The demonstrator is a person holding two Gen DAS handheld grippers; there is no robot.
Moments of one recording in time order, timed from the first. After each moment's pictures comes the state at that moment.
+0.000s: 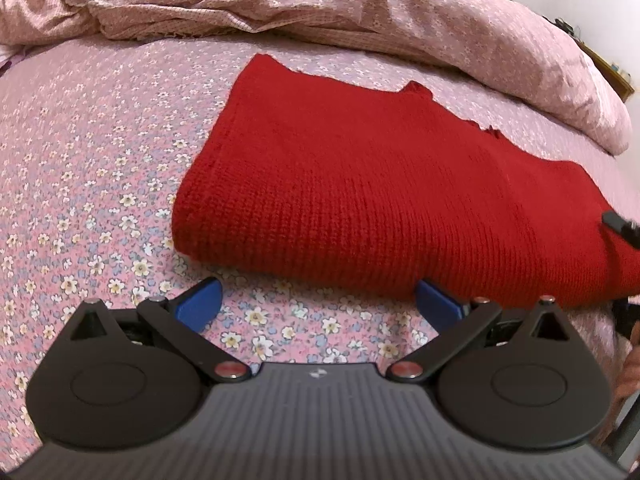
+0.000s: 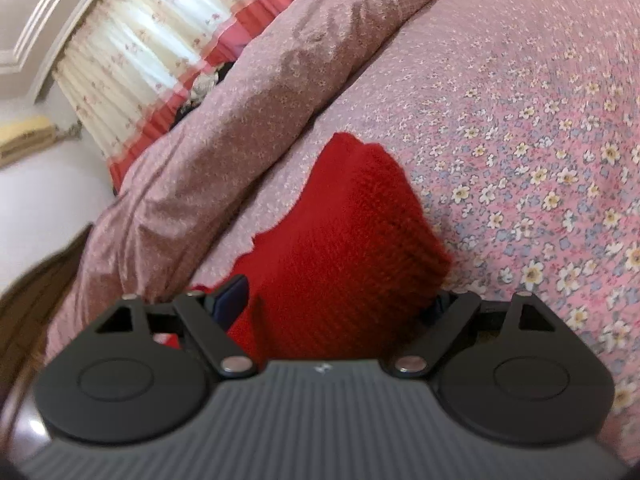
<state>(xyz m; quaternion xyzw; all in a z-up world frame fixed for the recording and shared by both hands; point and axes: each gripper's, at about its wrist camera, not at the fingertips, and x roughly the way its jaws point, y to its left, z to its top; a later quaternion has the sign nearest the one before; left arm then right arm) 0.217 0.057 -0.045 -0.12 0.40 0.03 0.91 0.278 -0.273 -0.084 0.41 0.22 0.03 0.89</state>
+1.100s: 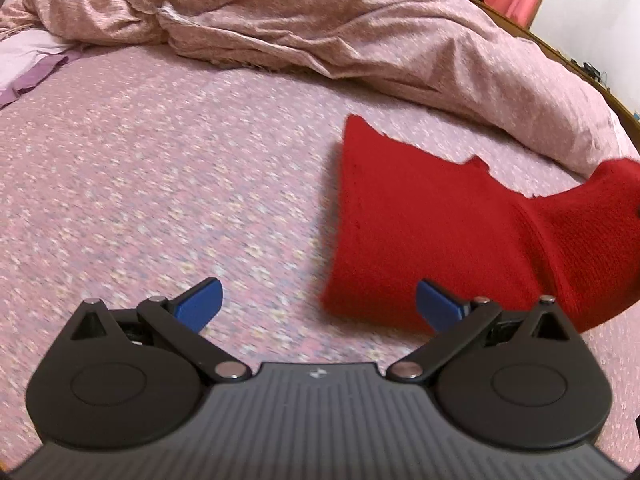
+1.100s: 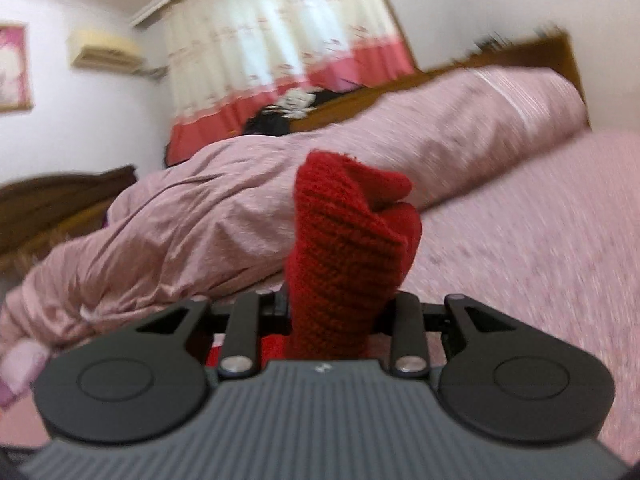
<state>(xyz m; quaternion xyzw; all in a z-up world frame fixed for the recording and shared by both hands) 0.196 0.149 -0.004 -0.16 0.38 0.08 0.91 0.270 -0.187 0.030 0.16 0.13 0.09 0.98</state>
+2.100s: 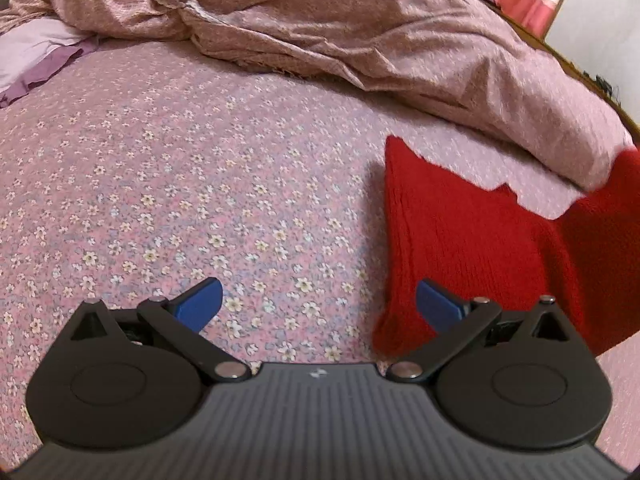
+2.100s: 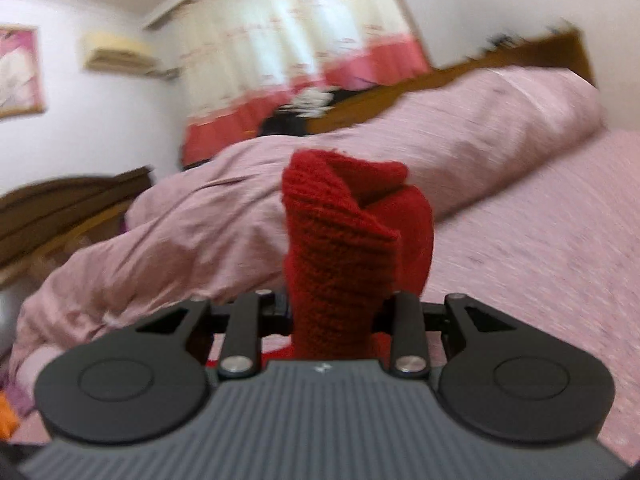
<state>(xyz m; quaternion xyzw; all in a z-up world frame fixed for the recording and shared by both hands) 0.208 0.189 -0.002 -0.19 0.38 0.09 0.90 0.273 -0.146 0.047 0.16 0.13 0.12 0.97</state>
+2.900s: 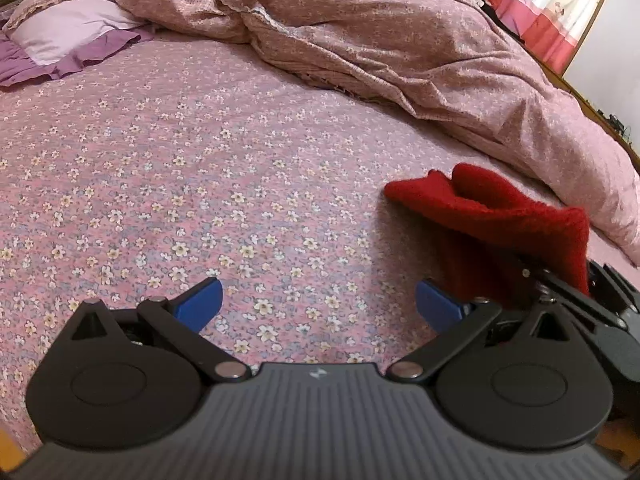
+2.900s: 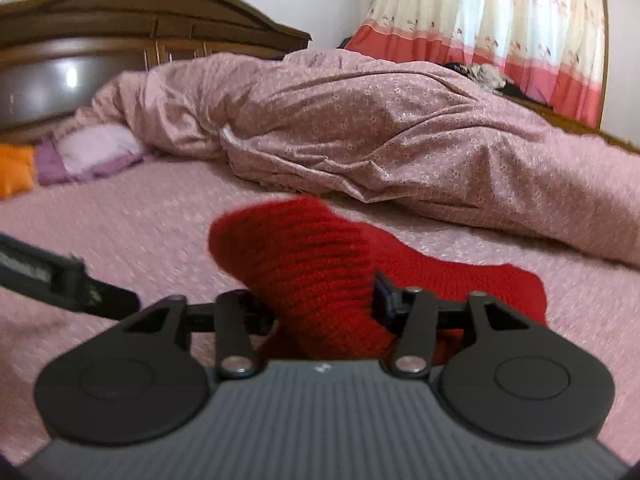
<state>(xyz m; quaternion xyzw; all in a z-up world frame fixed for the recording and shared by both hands) 0.161 0.246 -0.001 -0.22 0.35 0.12 0.90 0.234 0.035 0.000 -0.08 0.18 0.27 0.94</state>
